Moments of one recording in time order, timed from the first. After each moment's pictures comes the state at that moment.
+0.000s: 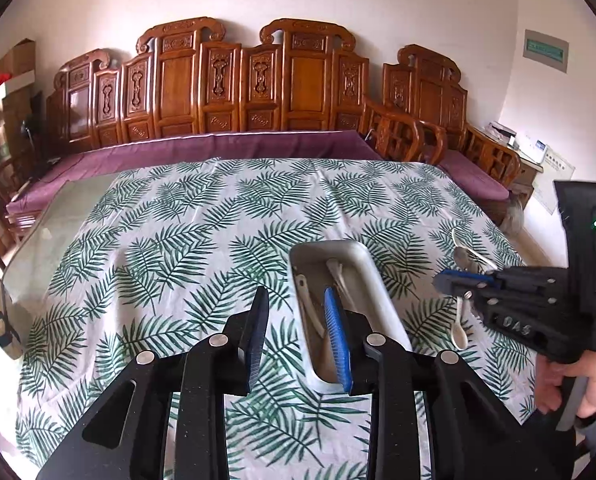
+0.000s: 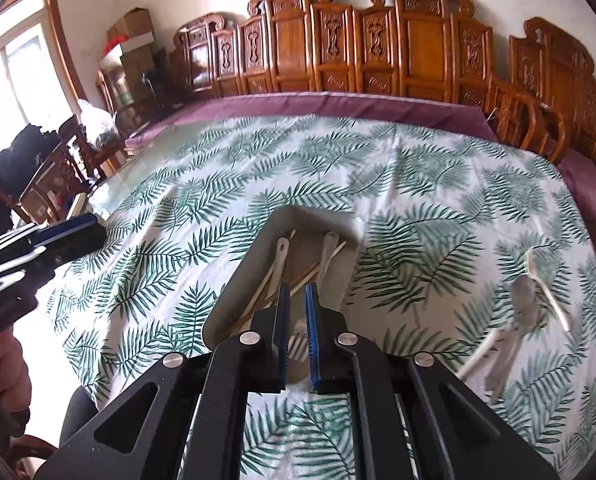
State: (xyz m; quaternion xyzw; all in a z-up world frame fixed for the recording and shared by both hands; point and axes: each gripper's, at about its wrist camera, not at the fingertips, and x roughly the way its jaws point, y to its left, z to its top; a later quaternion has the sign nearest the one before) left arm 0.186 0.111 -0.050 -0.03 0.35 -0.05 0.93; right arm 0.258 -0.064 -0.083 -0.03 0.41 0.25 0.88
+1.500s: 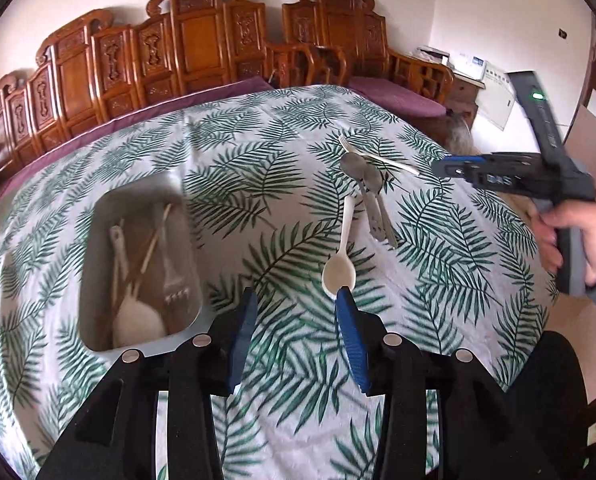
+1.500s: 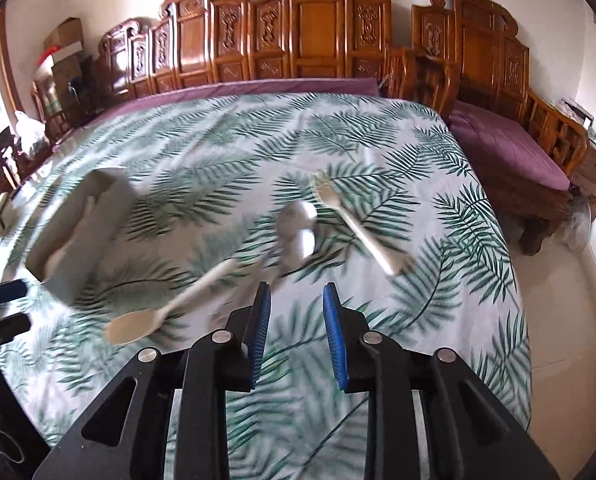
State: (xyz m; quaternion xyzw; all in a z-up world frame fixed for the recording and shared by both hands) left arm 0.191 -0.080 -0.144 0.05 0.41 -0.16 0.90; right arm 0.305 -0.325 -0.165 -0.04 0.43 0.14 0.89
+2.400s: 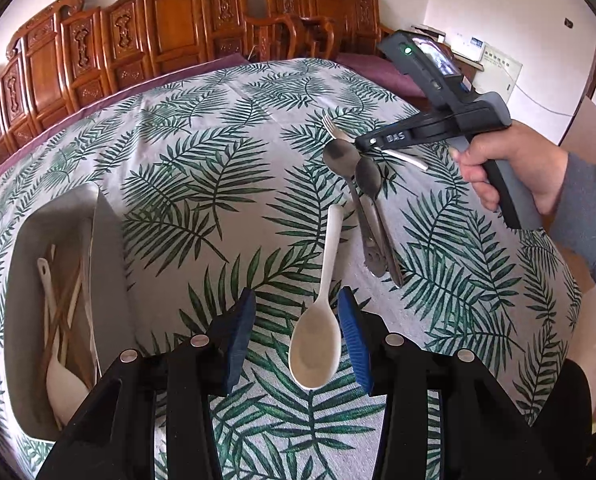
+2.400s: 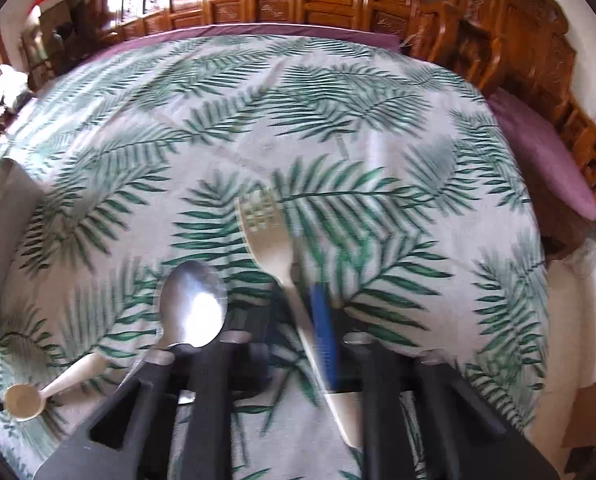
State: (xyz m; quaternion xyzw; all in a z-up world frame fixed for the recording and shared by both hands) left arm 0.264 -0.128 -0.184 0.06 0.45 -0.18 0.87; right arm 0.452 -0.313 -0.231 -0.10 0.50 0.16 0.84
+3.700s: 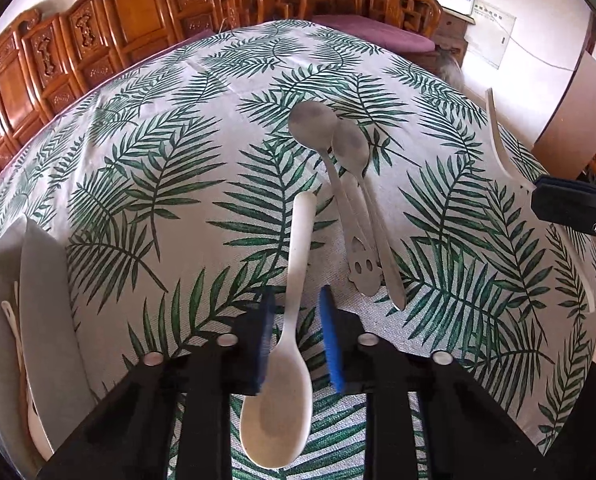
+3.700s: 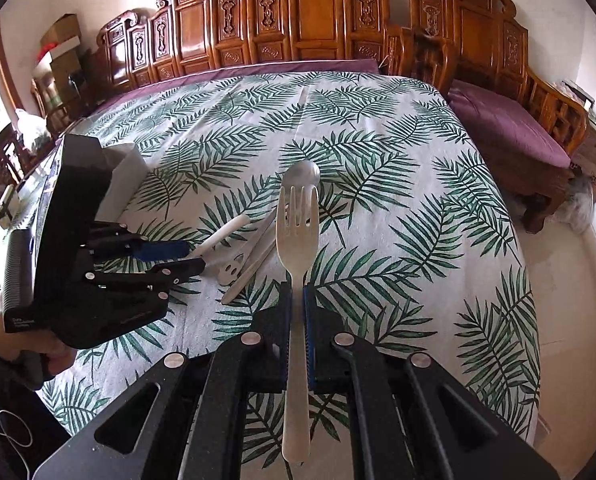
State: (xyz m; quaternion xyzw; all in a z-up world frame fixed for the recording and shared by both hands) left arm 0.299 -0.180 -0.219 0.12 0.49 -0.20 0.84; right arm 0.259 -0.323 -0.167 -0.03 0.45 0.14 0.88
